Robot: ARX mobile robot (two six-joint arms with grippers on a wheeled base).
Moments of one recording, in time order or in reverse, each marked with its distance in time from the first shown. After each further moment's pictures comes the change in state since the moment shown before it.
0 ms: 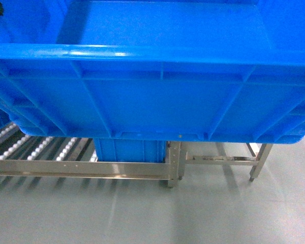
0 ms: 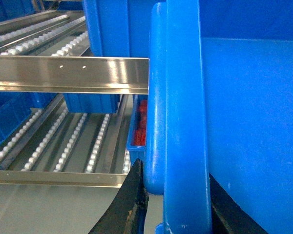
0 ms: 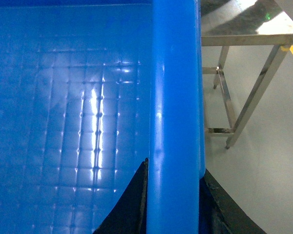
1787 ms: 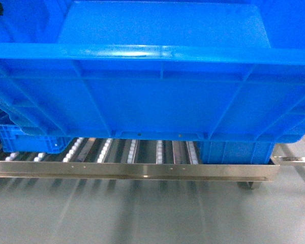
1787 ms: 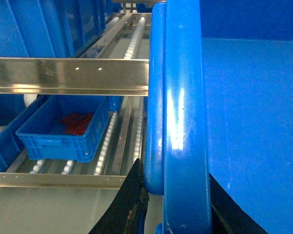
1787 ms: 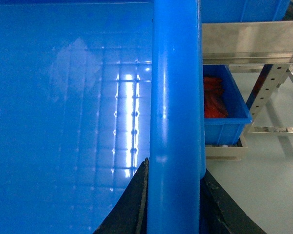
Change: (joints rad) left arm 0.000 0.000 0.000 0.000 0.000 0.000; right arm 0.000 0.000 0.000 0.002 0.000 0.000
